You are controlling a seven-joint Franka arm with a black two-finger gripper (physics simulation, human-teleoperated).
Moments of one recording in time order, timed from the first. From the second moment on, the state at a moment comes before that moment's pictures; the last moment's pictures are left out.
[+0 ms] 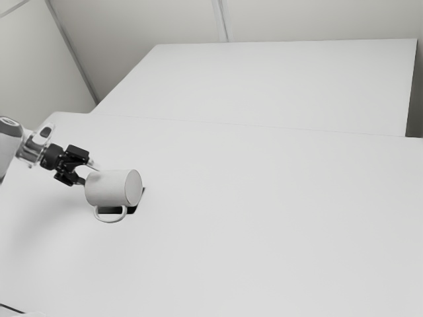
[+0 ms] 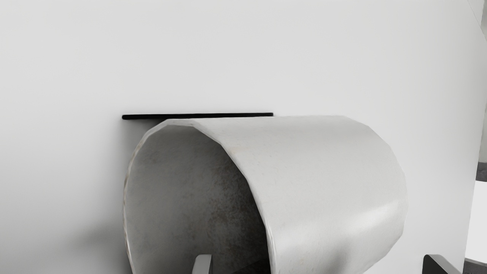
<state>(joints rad) 0.74 0.30 -0.11 -1.92 -0.75 1.80 0.72</state>
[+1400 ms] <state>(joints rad) 0.51 0.06 -0.16 -2.00 -0.82 1.80 0.96</state>
